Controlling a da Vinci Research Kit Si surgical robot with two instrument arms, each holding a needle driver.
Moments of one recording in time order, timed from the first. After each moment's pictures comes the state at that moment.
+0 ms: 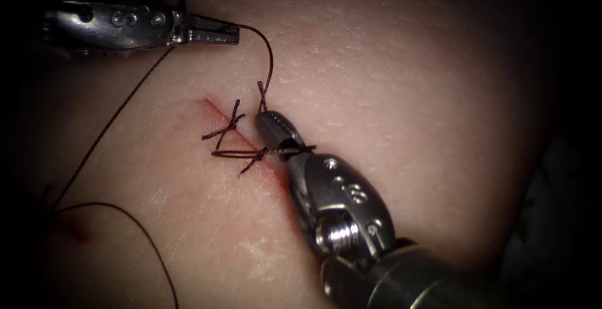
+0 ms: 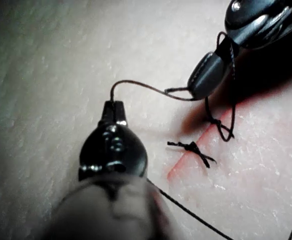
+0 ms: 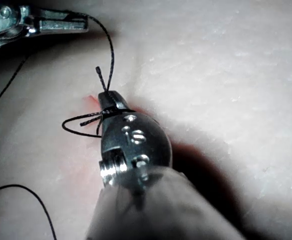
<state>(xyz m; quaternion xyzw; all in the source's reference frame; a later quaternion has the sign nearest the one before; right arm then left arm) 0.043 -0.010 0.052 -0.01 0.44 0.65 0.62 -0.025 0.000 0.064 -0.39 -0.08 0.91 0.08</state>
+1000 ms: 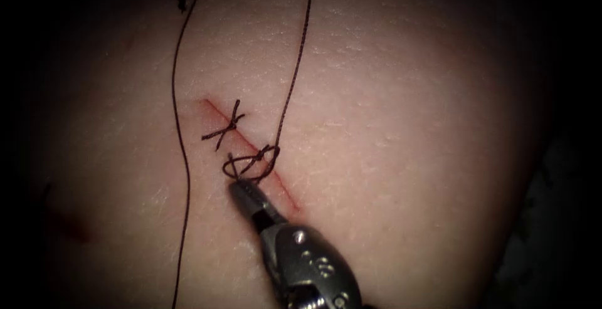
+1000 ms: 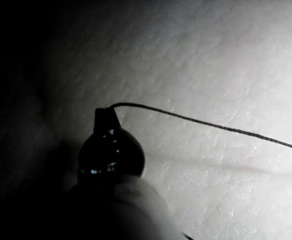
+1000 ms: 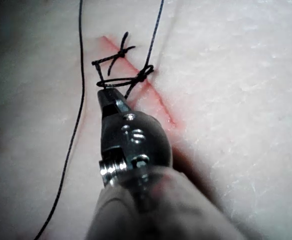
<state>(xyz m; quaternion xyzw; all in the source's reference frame) 0.045 -0.017 0.053 0.01 0.45 0.62 0.64 -0.029 0.016 0.072 -0.38 0.05 0.91 0.14</state>
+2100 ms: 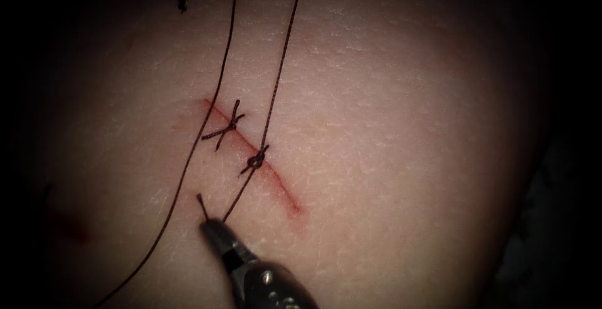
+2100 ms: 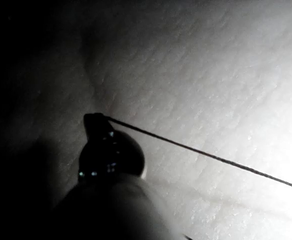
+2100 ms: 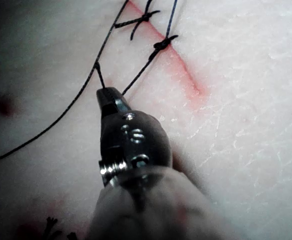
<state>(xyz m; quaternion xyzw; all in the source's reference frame) 0.047 -0.021 0.053 0.02 0.46 0.60 0.65 -0.032 0.026 0.075 -0.33 0.15 0.91 0.20</state>
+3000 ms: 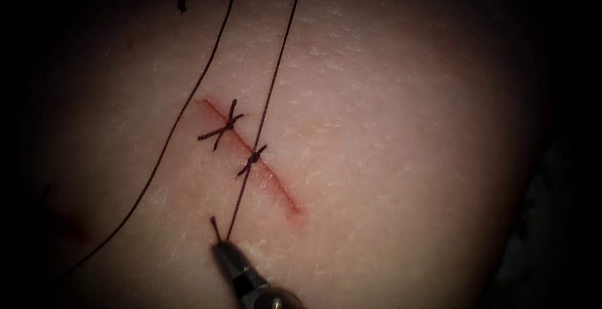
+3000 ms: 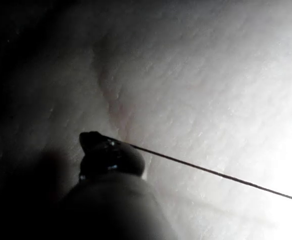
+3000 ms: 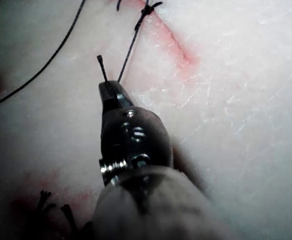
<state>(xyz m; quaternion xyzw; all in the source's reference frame) 0.047 -0.027 0.053 0.03 0.45 0.59 0.67 -0.033 0.031 0.077 -0.27 0.18 0.93 0.20</state>
